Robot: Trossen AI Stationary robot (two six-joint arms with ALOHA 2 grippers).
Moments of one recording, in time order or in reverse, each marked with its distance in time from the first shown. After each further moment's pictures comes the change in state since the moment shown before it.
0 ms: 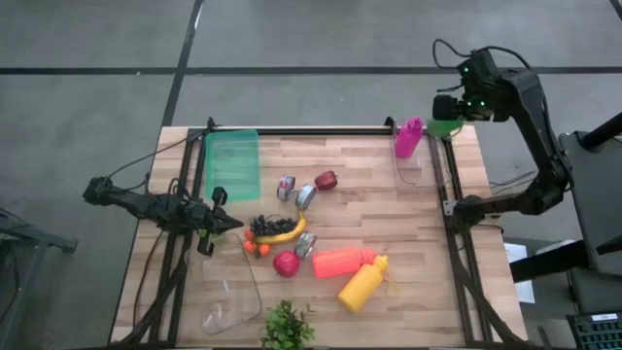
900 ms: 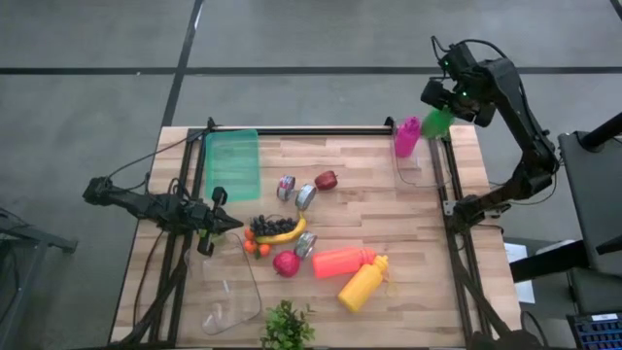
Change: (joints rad) left arm 0.000 0.000 0.000 0.000 0.000 0.000; right arm 0.005 0.147 0.045 -0.006 0.004 0.430
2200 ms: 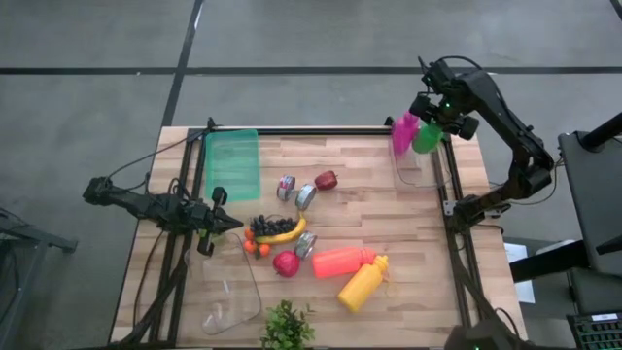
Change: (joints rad) left arm 0.000 0.000 0.000 0.000 0.000 0.000; right arm 0.024 0.007 -0.242 0.132 -0.046 0.118
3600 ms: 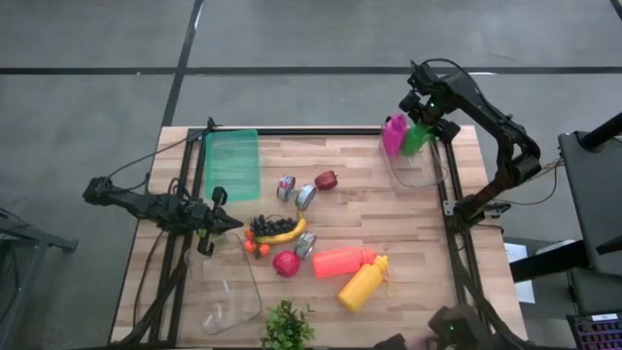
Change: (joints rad) left arm 0.000 0.000 0.000 0.000 0.000 0.000; right arm 0.000 0.123 -0.057 0.149 -0.041 0.241
